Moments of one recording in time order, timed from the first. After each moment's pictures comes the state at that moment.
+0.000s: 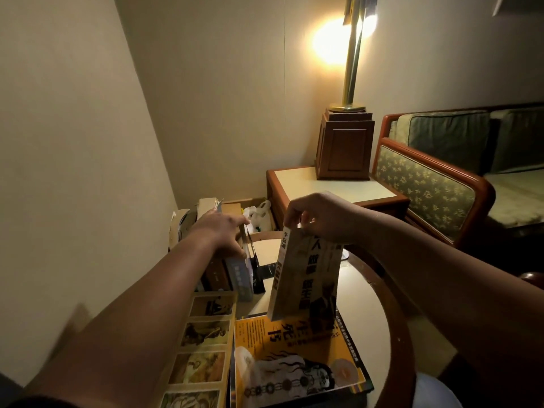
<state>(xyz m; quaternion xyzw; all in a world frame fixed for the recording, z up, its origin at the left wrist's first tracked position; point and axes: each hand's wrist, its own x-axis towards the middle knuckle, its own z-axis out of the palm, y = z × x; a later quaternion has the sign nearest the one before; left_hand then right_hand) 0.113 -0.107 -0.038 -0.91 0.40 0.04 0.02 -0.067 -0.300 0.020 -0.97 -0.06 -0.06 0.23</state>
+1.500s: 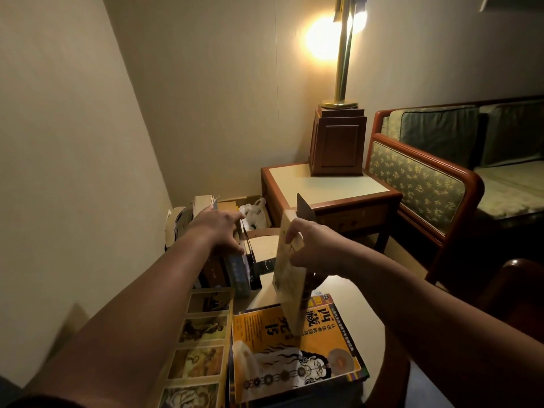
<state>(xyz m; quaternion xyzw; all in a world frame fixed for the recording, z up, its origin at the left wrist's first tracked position) 0.110 -0.110 -0.040 -0.90 0.43 0.02 0.02 -0.099 -0.247 -0.016 -0.90 0.19 0.00 0.40</state>
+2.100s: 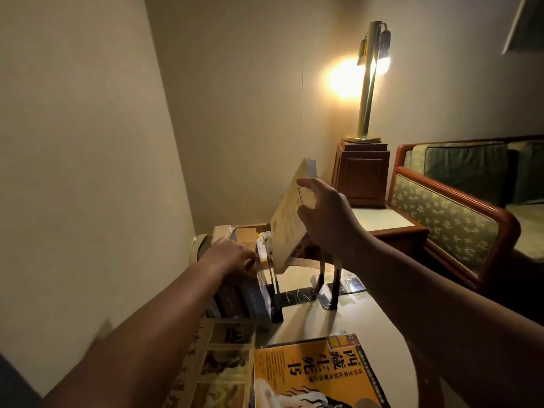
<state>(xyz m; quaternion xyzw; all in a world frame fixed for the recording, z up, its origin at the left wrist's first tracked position) 0.135 -0.086 -0.045 -0.90 0.44 0.01 0.05 -0.049 -0.235 0.055 -0.87 0.09 -0.31 0.37</state>
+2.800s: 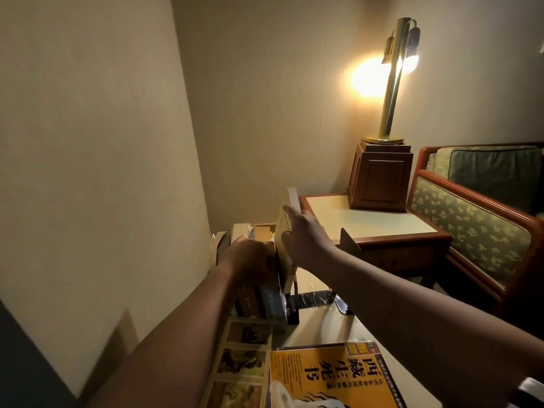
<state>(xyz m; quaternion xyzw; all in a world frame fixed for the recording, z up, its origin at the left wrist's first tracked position) 0.135 -0.080 -0.060 -0.91 0.41 -0.04 -0.06 0.025 -0.209 -0.002 -0.94 0.07 -0.23 0.26</state>
